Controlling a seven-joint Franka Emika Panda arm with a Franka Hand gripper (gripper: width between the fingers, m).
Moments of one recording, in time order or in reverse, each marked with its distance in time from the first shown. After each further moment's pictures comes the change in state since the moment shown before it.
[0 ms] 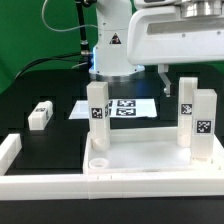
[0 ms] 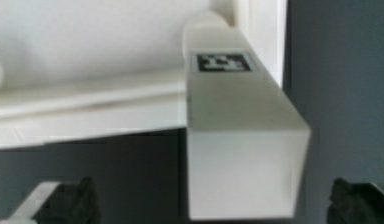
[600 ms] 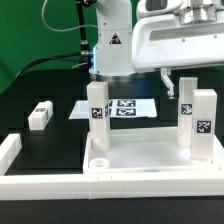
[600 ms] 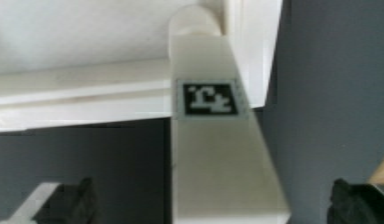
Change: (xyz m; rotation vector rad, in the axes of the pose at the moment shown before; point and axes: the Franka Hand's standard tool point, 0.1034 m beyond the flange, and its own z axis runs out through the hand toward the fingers) arm -0.017 -0.004 -0.001 0.042 0.277 -0.051
